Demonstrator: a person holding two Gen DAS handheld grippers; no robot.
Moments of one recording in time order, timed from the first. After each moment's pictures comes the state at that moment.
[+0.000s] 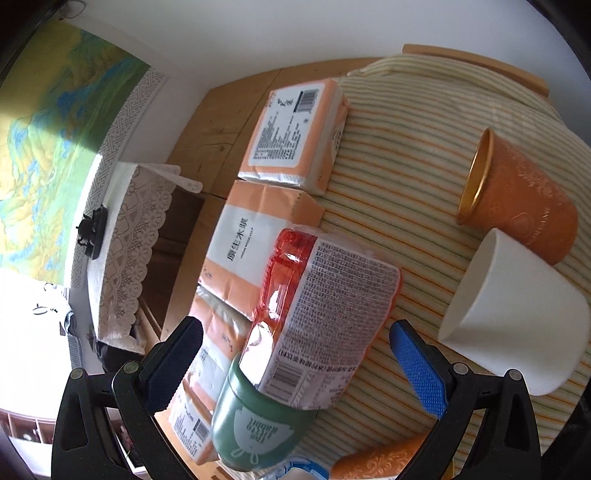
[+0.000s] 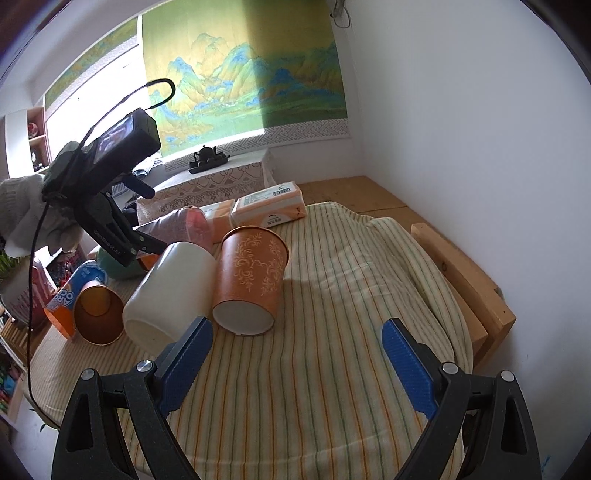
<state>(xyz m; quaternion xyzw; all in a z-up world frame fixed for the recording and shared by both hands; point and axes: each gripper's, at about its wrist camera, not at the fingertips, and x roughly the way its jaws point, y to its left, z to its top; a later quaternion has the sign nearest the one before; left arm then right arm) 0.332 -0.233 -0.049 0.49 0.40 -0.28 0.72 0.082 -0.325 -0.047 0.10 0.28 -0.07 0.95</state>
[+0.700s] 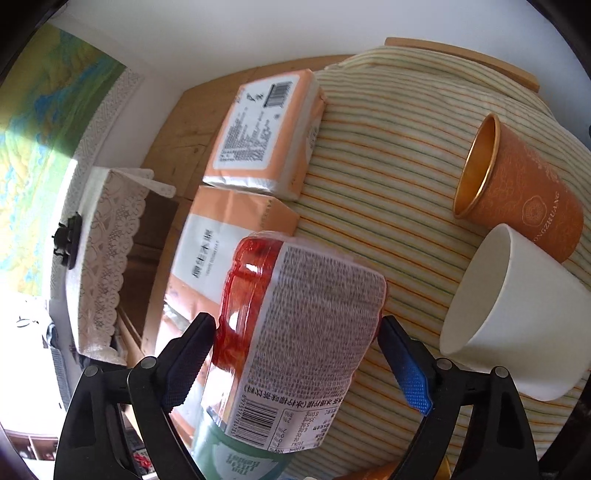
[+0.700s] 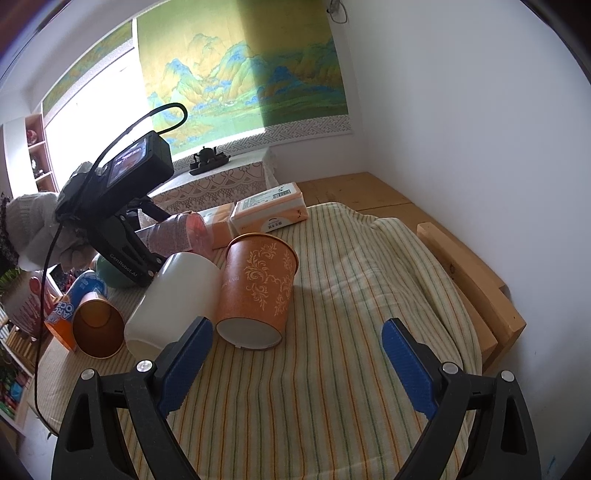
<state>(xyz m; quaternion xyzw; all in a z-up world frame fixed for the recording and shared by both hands) 0.354 -0.235 -0.069 0.49 0.41 -0.32 0.70 0.090 -0.329 -0.046 0.12 0.28 -0.07 0.95</state>
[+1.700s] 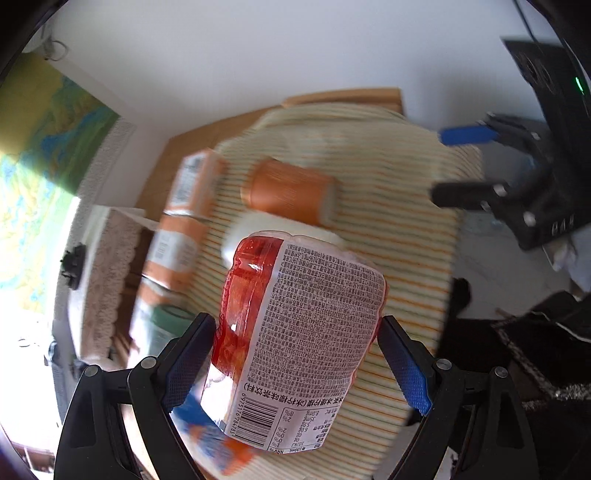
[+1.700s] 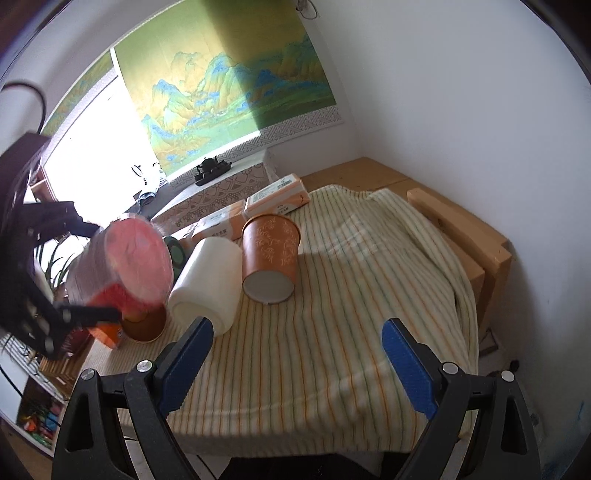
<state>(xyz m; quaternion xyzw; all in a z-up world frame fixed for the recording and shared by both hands) 0.133 -0.199 0.006 0.48 0.36 -0.38 0.71 0.027 -0.323 -0.048 0.20 0.28 -0.05 0.94</state>
